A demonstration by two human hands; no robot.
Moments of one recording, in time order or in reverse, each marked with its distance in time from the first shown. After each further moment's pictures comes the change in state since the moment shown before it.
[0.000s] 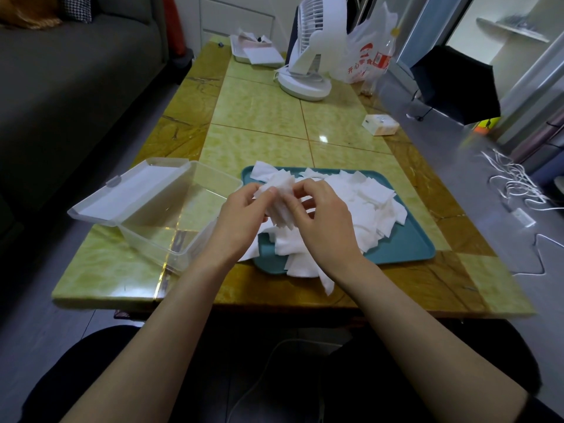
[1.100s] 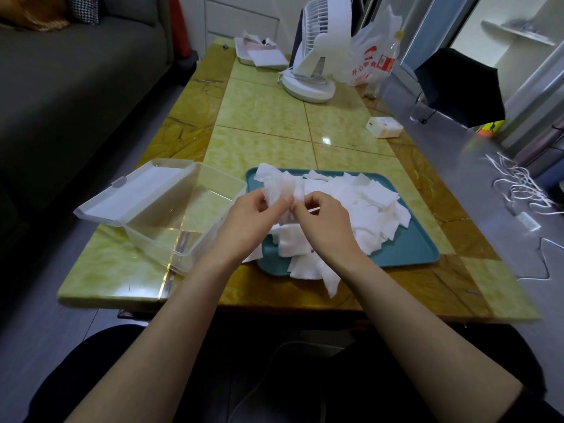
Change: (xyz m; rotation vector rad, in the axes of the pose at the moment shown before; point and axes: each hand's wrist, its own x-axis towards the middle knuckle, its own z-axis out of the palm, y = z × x) left_hand -0.001 0.001 0.003 0.089 -0.064 0.015; right_hand 0.010 0.005 0.005 0.058 -0.066 0.283
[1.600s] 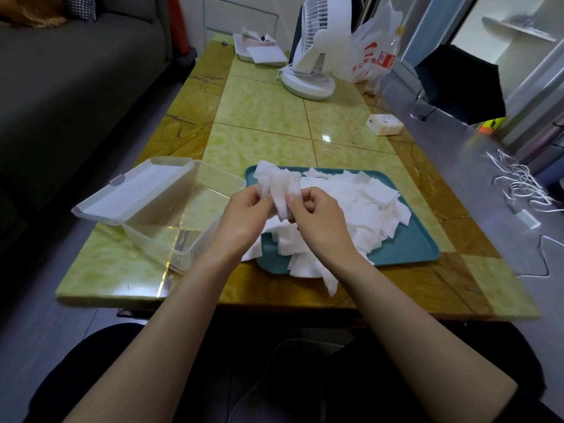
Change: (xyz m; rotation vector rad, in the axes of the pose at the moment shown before) left_hand 0.000 0.001 -0.001 -0.077 0.045 -0.025; right_hand 0.001 0.000 0.008 0.106 -0.002 0.019
